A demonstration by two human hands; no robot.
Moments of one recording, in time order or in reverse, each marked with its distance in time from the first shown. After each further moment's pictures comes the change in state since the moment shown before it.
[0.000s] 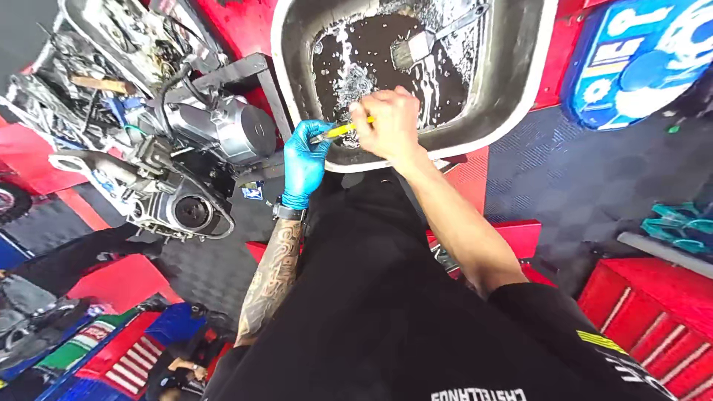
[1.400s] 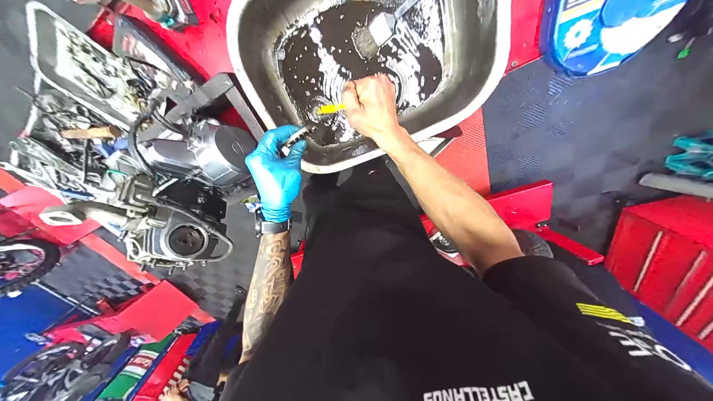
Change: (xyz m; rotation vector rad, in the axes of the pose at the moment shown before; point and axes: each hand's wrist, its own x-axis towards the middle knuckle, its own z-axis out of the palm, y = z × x) left_hand 0.011 0.014 -0.007 0.226 0.028 0.115; right_hand -0.004 0.037 0.004 0.091 -0.029 0.303
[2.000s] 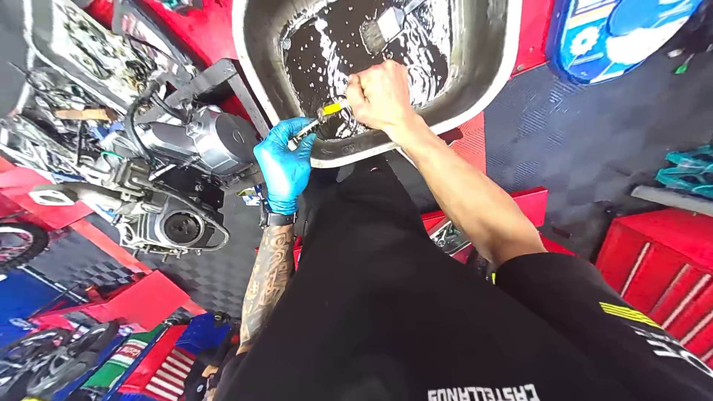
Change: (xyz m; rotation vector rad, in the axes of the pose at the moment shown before) left_hand -0.007 0.012 0.005 0.044 -0.011 0.026; right_hand 0.007 -0.011 -0.018 -0.122 -0.068 -0.156
